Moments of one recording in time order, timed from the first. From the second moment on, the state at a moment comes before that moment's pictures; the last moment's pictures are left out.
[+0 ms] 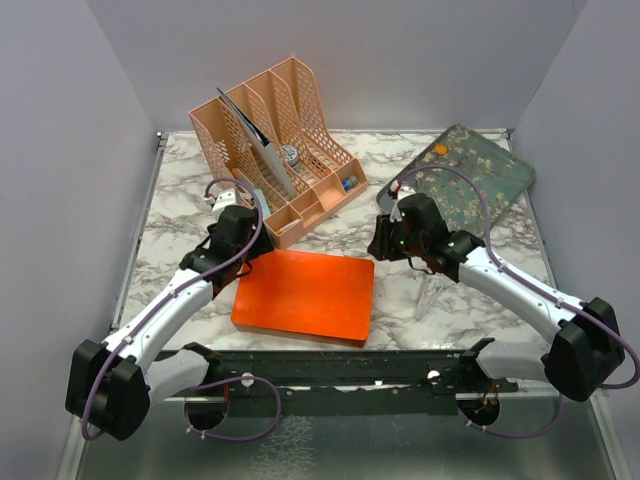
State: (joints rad) left arm -0.44 1.09 0.72 -0.35 -0.31 -0.64; right arm 0.62 1.26 0.87 -0.33 -0.03 0.42
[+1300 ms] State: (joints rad) left arm -0.44 1.06 0.73 -0.41 -0.24 -0.50; right arm 0.80 1.58 1.19 -0.76 0.23 0.35
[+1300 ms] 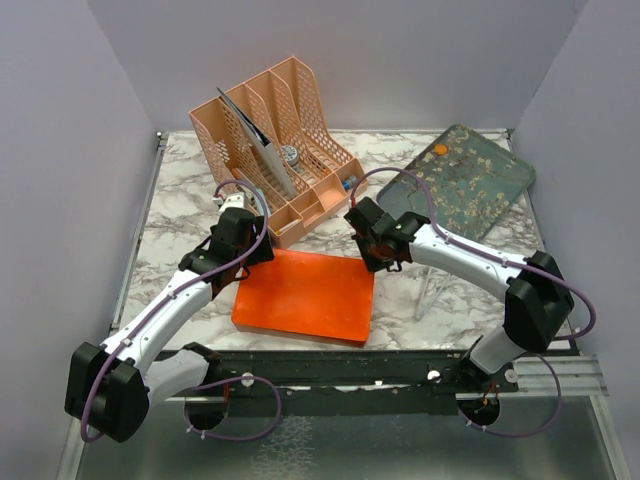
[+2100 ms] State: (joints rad) left arm -0.44 1.06 0.73 -0.41 -0.24 -0.50; right arm 0.80 1.56 1.24 -0.78 0.25 0.34
